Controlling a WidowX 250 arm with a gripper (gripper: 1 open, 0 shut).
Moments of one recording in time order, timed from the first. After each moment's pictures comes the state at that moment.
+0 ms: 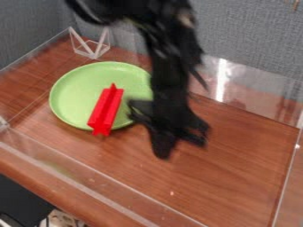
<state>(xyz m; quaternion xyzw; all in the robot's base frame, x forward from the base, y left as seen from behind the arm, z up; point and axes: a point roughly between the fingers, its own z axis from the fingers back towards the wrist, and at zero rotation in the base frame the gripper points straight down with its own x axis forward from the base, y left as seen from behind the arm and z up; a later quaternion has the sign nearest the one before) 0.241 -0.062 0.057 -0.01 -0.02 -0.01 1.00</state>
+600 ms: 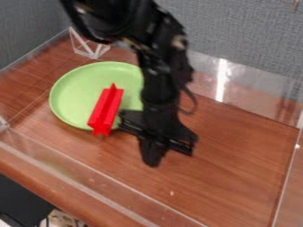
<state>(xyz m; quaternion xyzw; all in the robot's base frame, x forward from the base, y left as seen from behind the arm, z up) 0.242 -0.024 0.050 0.00 -0.02 0.03 1.00</state>
